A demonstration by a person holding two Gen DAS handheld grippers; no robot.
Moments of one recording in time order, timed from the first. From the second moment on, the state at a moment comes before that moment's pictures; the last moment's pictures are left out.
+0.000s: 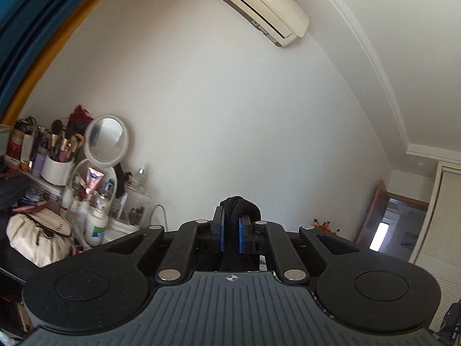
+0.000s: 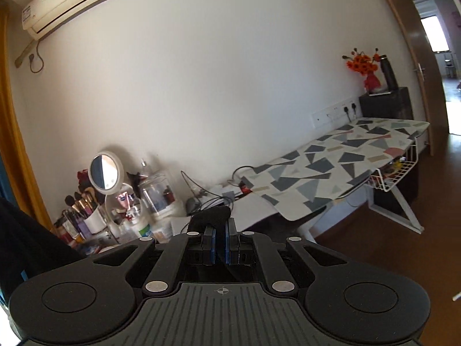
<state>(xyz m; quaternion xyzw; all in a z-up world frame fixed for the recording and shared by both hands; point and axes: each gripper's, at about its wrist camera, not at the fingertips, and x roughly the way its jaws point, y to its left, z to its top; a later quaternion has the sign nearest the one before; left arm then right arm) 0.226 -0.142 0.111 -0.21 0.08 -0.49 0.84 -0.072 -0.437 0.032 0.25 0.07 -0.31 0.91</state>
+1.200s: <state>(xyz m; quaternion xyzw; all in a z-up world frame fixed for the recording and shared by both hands) 0.043 -0.676 0.087 -0.16 0.15 -0.66 0.72 -0.352 -0.789 0.022 0.24 0.05 -0.35 0.90</state>
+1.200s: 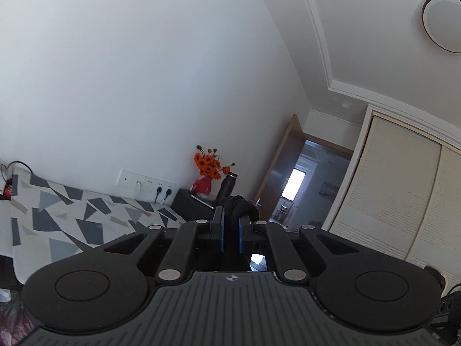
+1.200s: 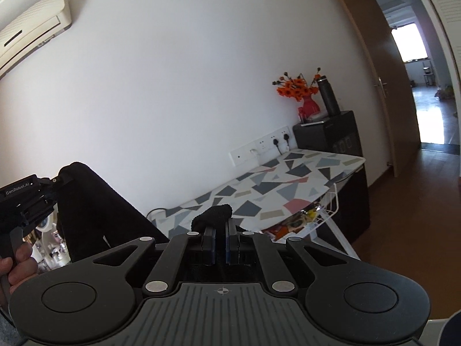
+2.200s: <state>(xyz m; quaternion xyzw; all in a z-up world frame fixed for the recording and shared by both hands) 0.173 -1.085 0.131 -0.09 0.16 -0.81 0.56 -0.205 -1.167 0.071 0.21 -0.07 -0.44 0.87</state>
